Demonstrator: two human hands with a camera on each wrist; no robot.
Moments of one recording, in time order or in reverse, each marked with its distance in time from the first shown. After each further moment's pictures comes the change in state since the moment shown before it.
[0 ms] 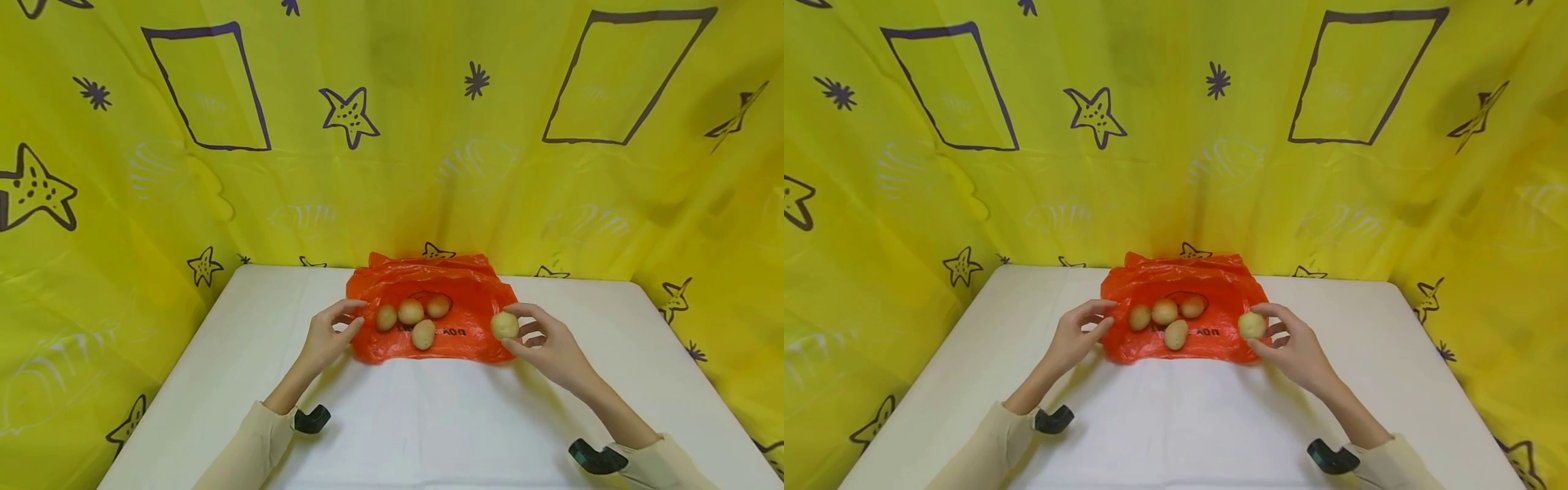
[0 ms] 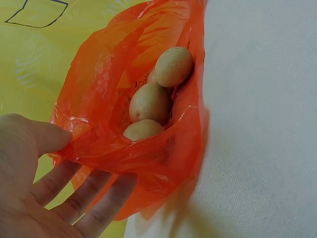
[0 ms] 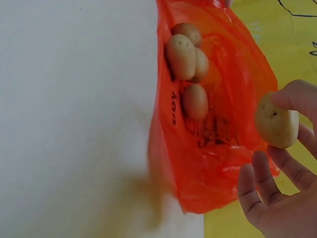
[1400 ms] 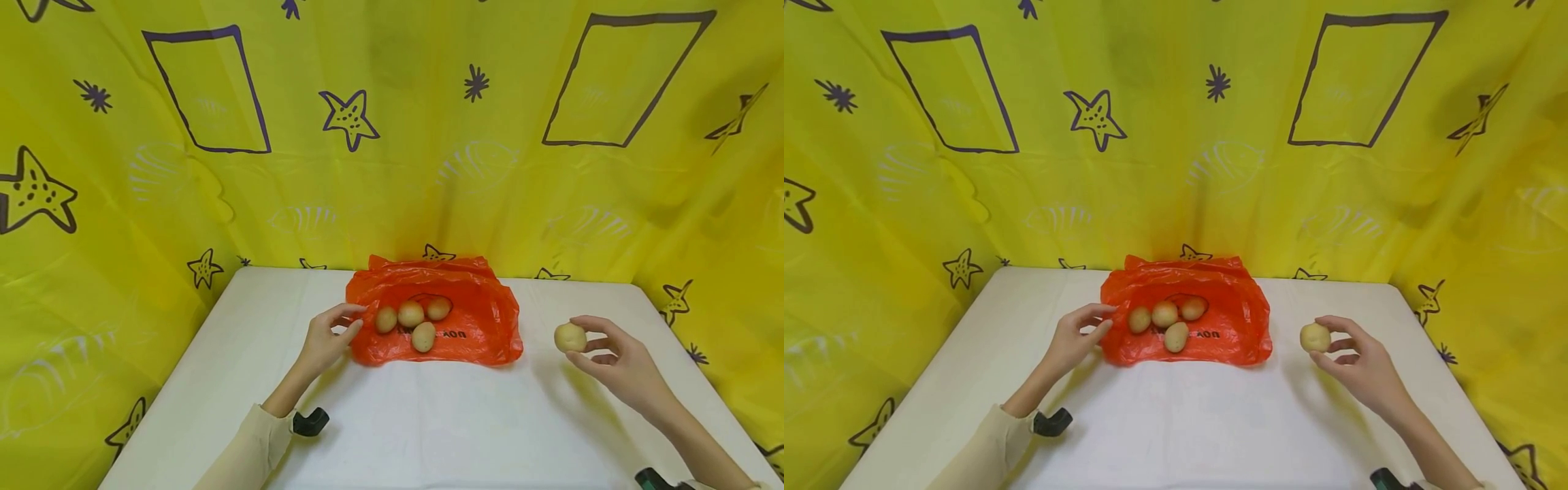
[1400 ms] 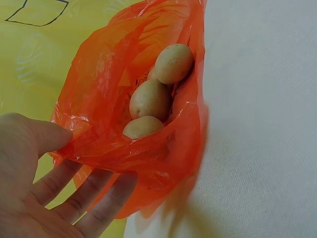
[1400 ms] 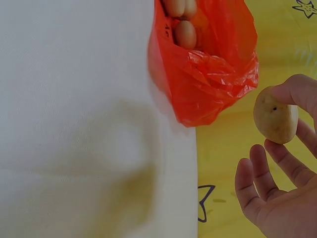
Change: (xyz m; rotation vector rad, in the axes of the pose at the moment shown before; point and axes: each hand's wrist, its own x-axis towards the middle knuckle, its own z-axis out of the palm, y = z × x) left_hand -0.001 0.001 -0.002 -0.009 -0.009 -0.045; right_hand -0.045 0.029 -0.067 -0.082 0.128 0.026
